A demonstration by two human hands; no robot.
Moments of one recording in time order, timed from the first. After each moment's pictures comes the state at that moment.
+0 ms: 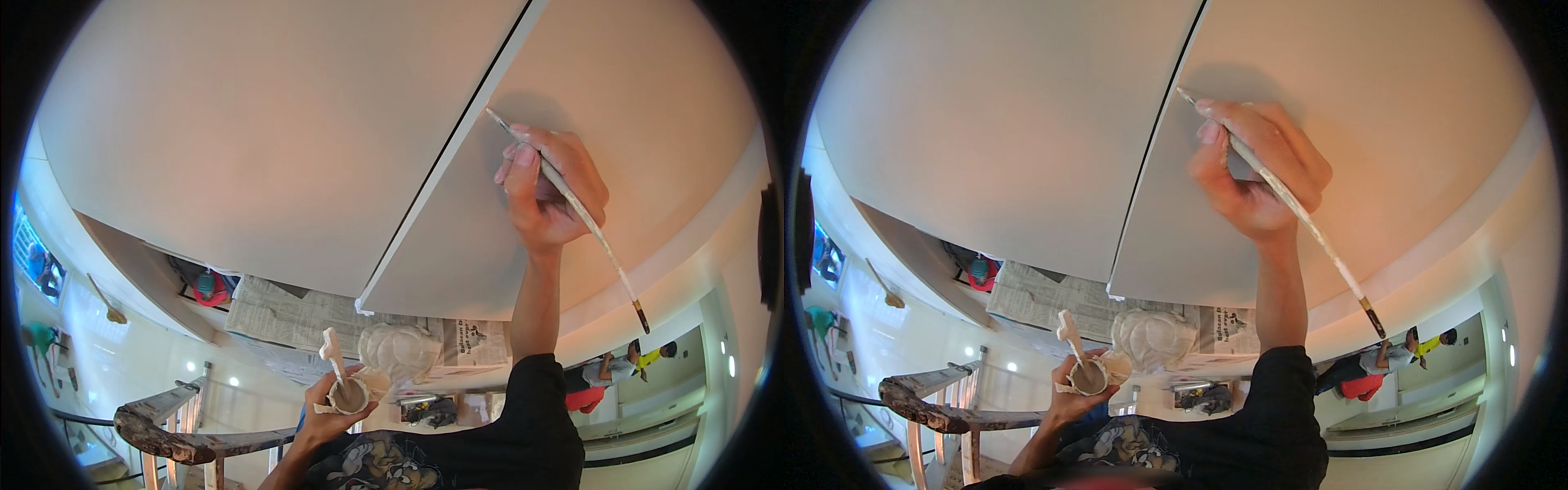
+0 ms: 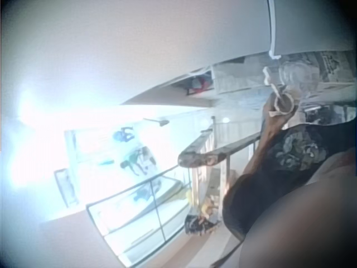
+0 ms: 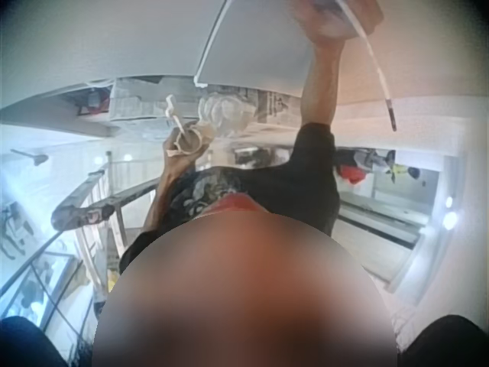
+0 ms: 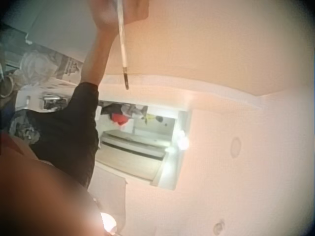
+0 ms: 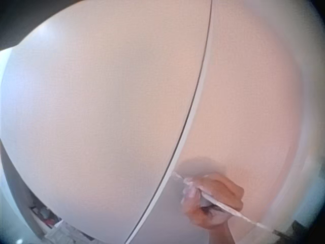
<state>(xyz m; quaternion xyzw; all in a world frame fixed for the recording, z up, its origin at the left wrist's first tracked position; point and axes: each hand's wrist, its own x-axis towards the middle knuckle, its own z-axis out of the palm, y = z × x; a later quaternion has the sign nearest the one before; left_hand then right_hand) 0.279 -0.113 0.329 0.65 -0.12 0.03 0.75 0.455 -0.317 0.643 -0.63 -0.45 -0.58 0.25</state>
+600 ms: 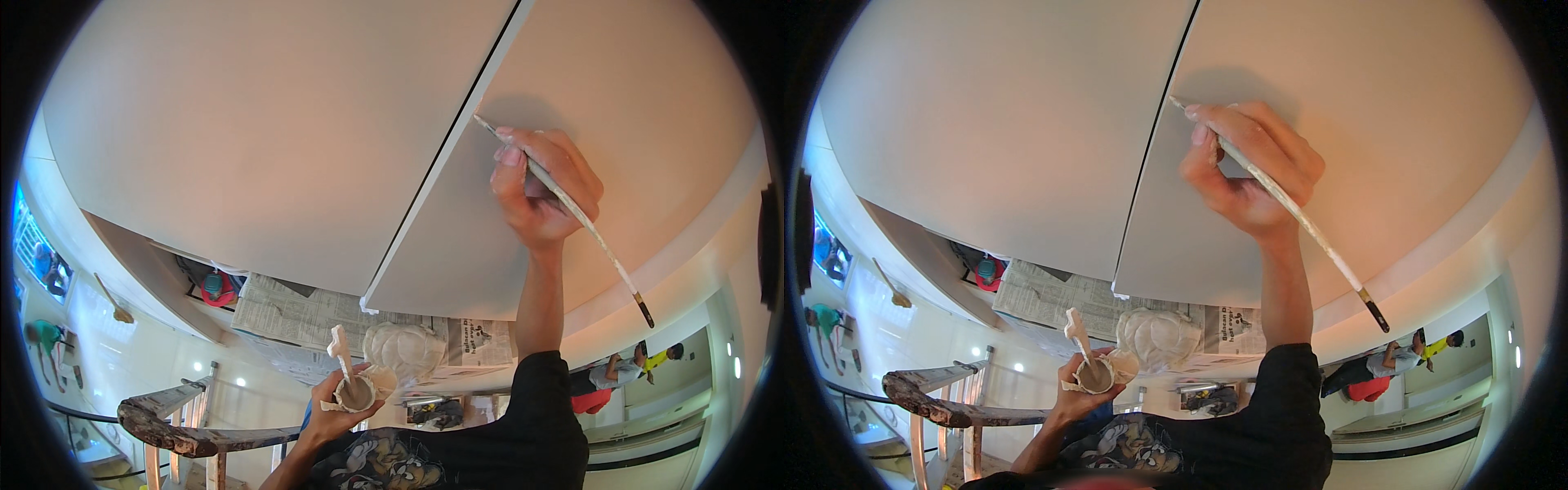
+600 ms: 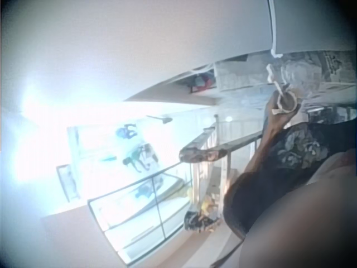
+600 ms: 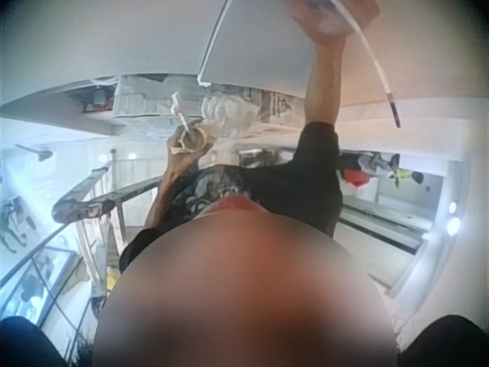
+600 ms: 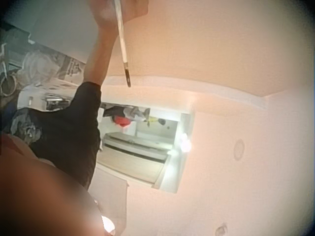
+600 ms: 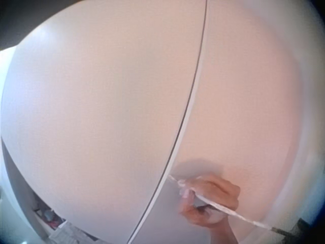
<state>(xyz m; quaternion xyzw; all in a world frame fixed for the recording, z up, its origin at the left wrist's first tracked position) 0.277 -0.116 0.330 0.66 -0.12 0.02 0.74 0.454 -0.318 0.647 -0.63 -0.48 -0.58 0.20</state>
